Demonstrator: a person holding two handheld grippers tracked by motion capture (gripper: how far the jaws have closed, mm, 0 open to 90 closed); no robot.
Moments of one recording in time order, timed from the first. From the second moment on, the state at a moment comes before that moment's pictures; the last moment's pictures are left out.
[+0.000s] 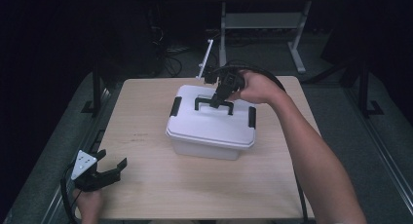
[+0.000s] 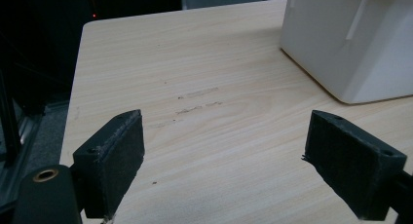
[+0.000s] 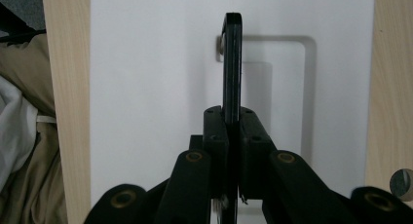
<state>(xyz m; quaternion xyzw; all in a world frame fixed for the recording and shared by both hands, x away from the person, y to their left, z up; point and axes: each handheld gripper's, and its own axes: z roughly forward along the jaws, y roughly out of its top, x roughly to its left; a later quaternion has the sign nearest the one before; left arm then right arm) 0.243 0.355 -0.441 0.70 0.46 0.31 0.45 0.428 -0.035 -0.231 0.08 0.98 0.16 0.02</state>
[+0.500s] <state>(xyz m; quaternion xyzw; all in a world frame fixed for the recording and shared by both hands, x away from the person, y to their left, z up) 0.243 0.354 -0.441 0.70 0.46 0.31 0.45 0.441 -0.019 -0.248 0.07 0.99 0.15 0.01</state>
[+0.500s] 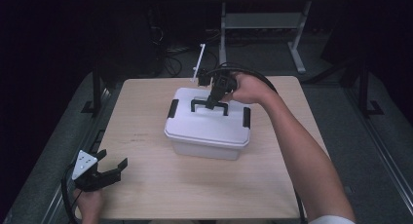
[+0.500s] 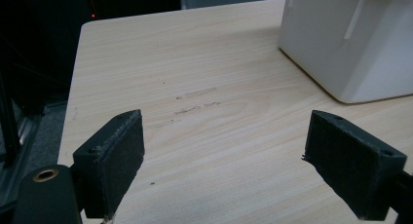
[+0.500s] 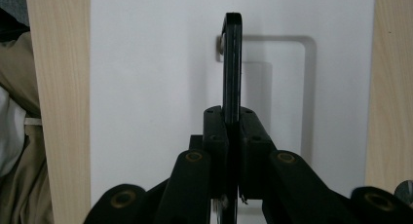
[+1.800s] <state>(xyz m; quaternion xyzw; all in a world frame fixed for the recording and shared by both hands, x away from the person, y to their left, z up) 0.240 0.355 -0.440 0.69 0.46 0.31 0.45 0.454 -0.013 -0.266 0.07 0.99 0.14 0.02</state>
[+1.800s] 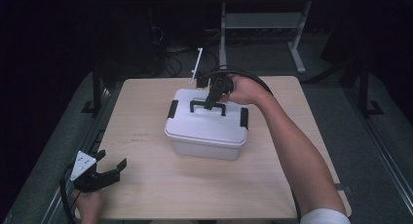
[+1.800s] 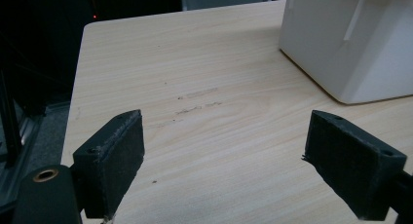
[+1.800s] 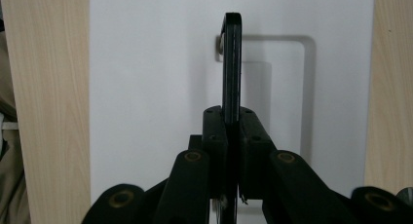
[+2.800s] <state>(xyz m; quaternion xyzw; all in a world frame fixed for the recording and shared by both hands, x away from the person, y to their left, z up) 0.242 0.354 -0.440 0.70 0.46 0.31 0.45 0.455 -0.022 -0.267 0.09 0.98 0.17 0.01</state>
